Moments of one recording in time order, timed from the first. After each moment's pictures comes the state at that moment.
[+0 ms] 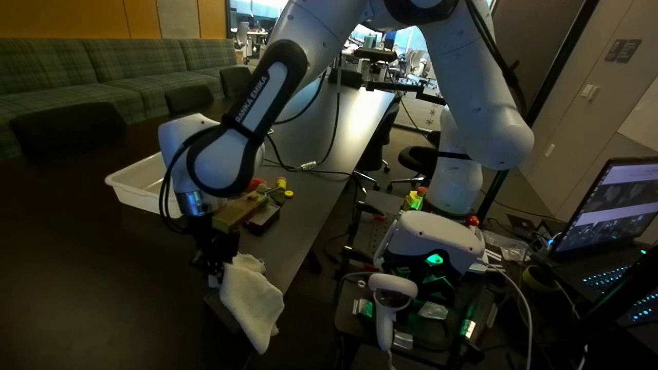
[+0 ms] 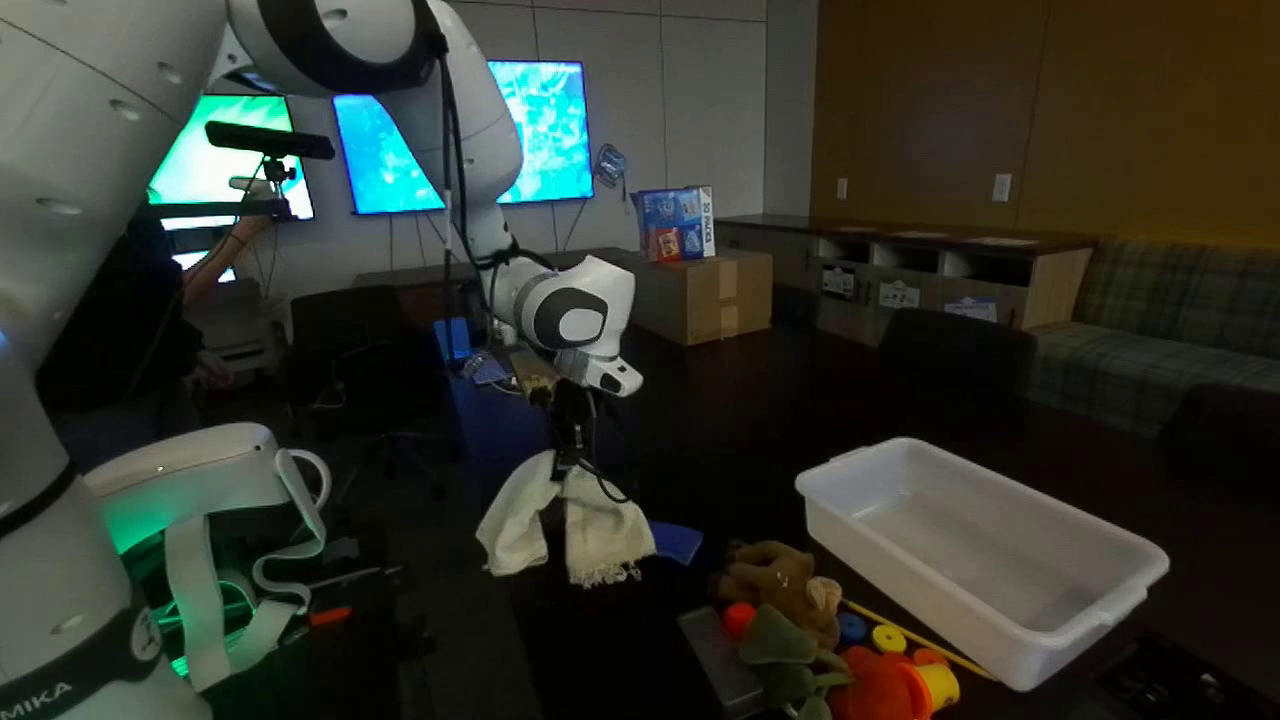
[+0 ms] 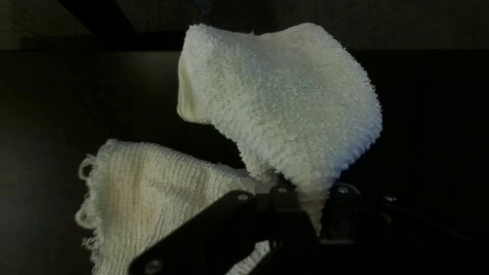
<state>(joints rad) 0.32 0.62 0.20 -2.01 0.17 2.41 0.38</state>
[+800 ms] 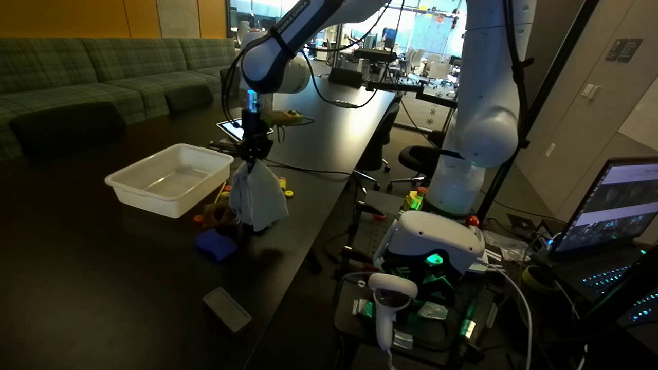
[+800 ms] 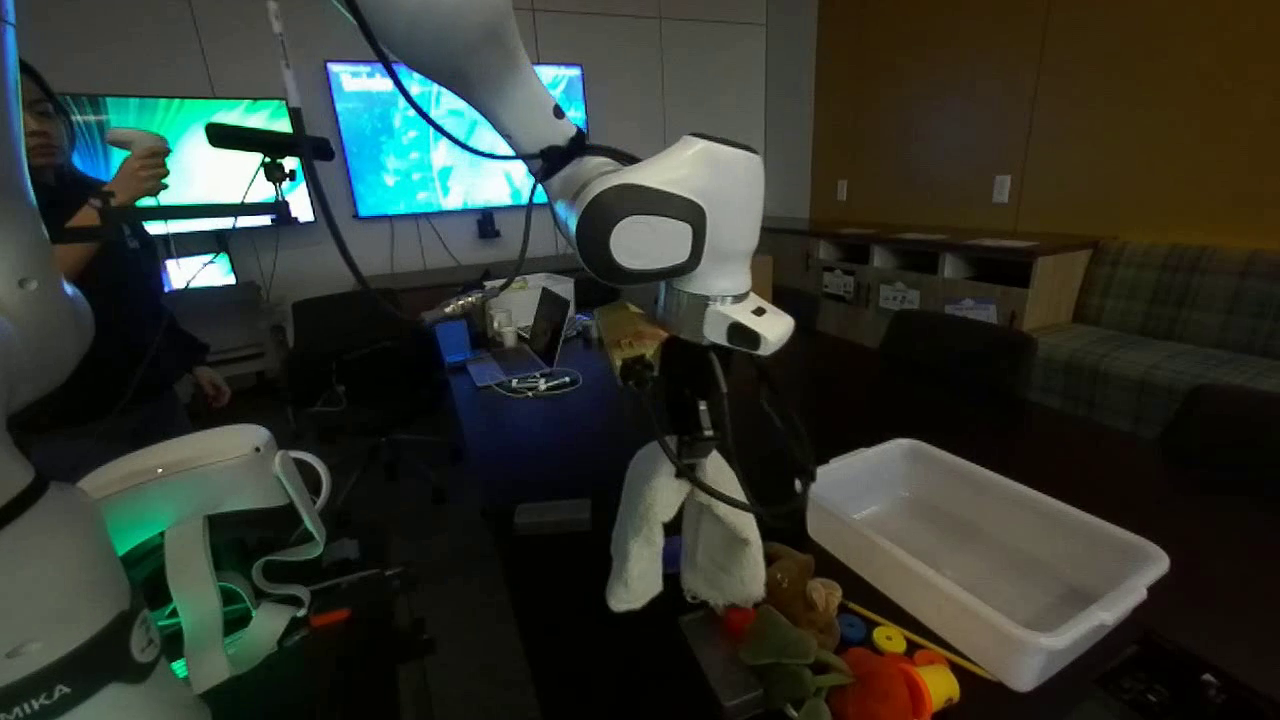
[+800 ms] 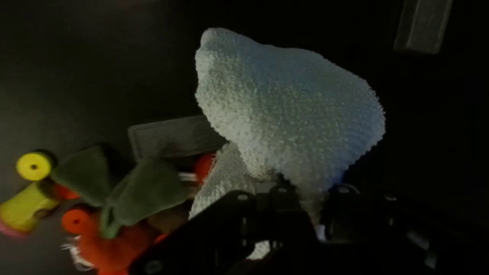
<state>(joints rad) -0.02 0.23 0.04 -2.23 0.21 2.41 0.07</state>
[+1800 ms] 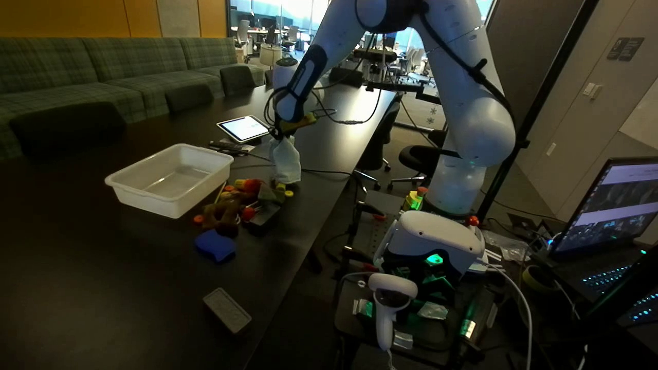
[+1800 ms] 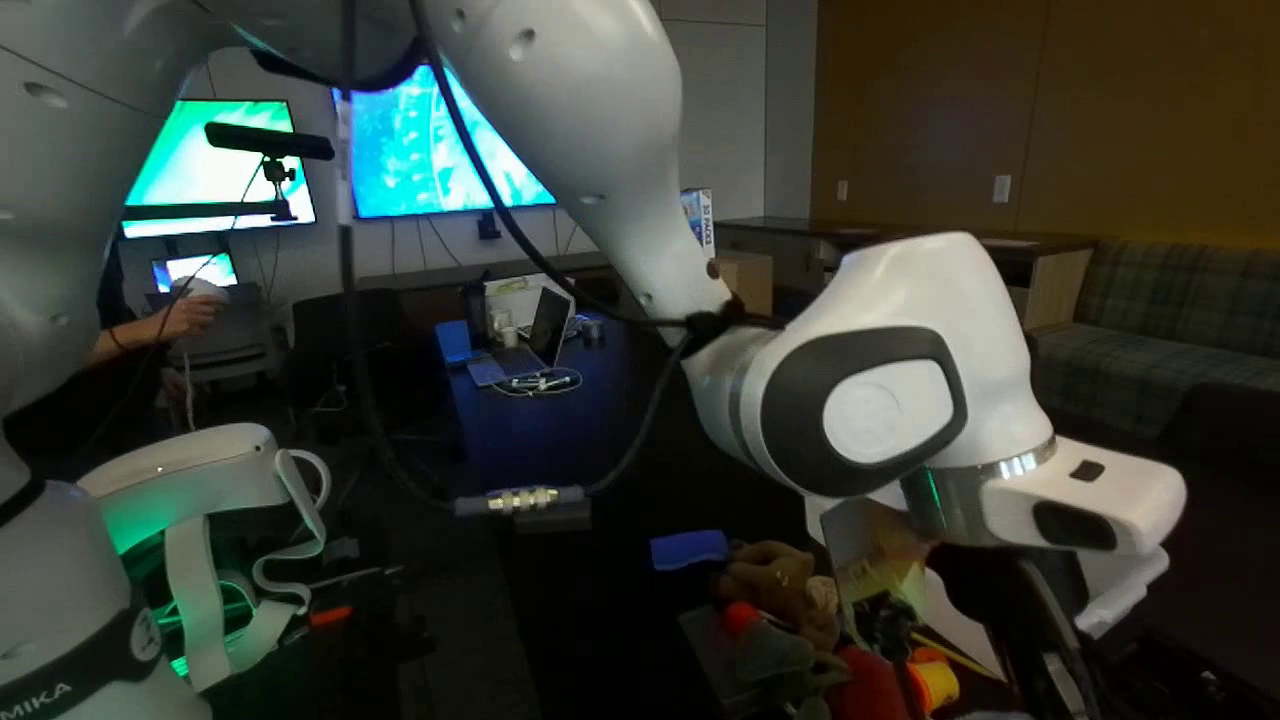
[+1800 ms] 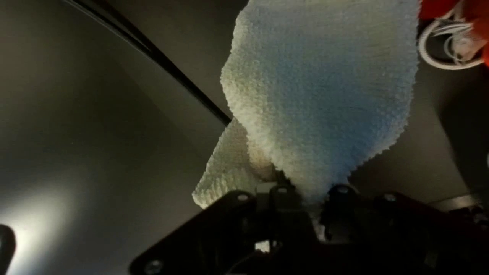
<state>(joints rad) -0.06 0.63 -0.41 -1.95 -0.19 2.82 0.42</state>
